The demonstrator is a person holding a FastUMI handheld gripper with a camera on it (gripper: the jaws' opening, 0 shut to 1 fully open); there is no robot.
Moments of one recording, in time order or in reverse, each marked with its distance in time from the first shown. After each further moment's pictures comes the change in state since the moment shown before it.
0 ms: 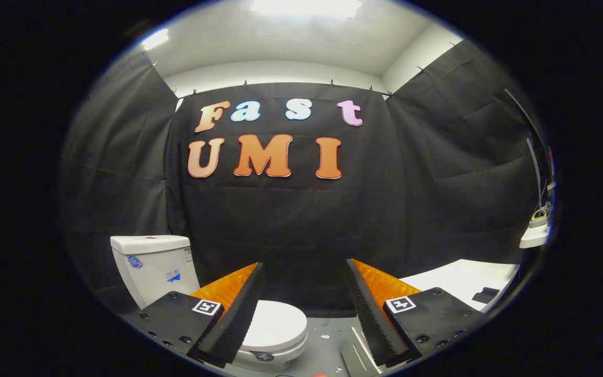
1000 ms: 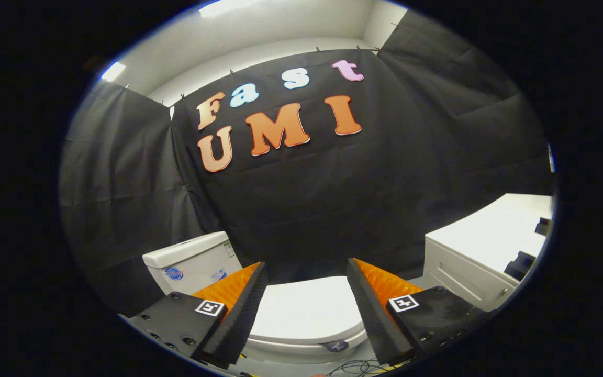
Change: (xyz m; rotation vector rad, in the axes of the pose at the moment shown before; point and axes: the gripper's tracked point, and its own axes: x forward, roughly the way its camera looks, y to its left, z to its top) arm 0.034 0.096 -0.094 0.289 0.191 0.148
